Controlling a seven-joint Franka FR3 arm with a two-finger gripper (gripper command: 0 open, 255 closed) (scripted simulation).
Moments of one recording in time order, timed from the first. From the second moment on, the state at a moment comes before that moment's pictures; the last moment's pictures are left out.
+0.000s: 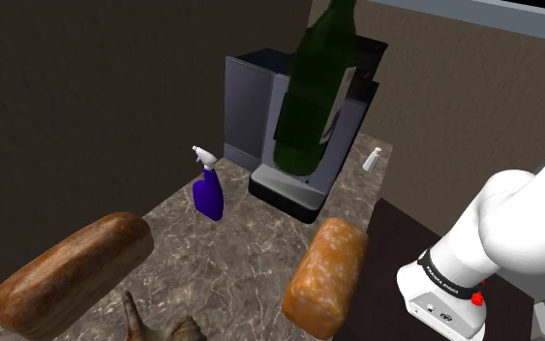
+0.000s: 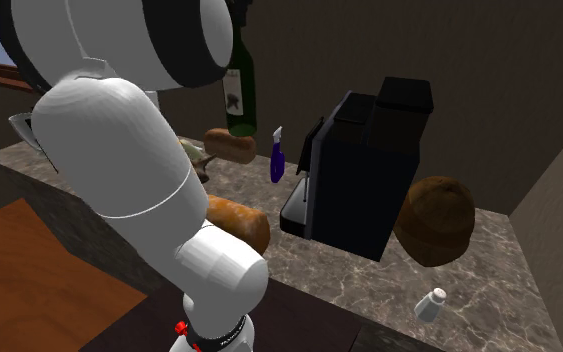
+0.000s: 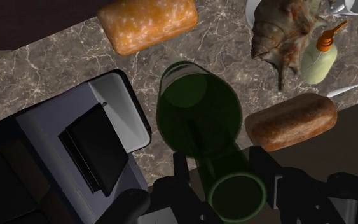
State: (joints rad) arm 0.14 -0.19 0.40 -1.28 0.08 1.17 0.61
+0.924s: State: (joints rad) arm 0.09 -0.12 0.36 -1.08 0.06 1.03 0.53
